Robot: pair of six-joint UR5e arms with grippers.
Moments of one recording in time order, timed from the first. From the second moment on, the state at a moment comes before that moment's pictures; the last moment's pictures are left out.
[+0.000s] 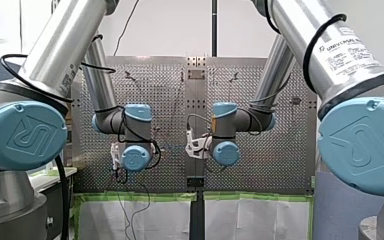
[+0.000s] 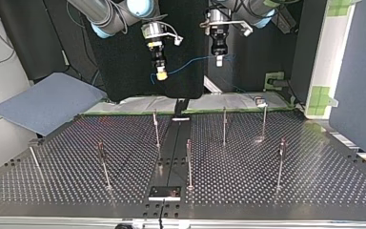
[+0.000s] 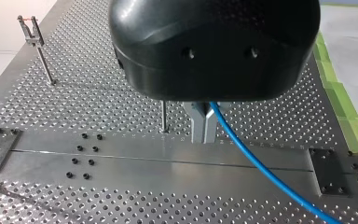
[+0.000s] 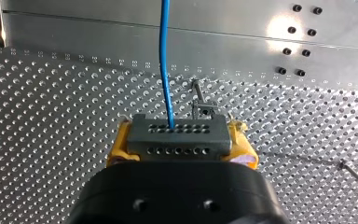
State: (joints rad) left arm -0.55 -1.99 -2.39 -1.89 -2.15 -1.63; right arm 2.37 -1.00 2.02 -1.04 1.83 1.47
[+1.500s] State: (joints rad) left arm -0.53 -2.00 -2.40 -1.91 -2.15 -1.63; right arm 2.38 -1.00 2.01 -1.03 1.83 1.48
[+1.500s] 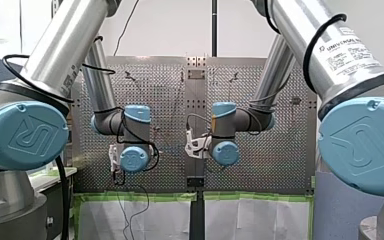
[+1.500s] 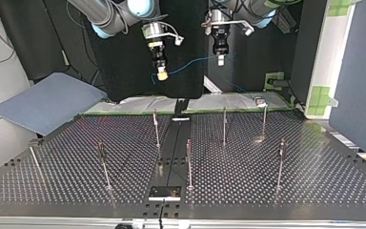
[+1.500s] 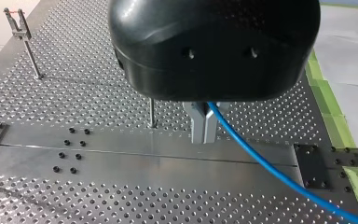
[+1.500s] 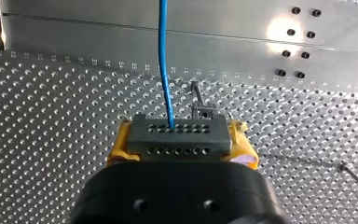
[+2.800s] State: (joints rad) left arm -0.42 -1.89 -2.50 -2.02 -2.06 -1.57; right arm 2.42 -0.96 1.94 -0.72 1.91 1.53
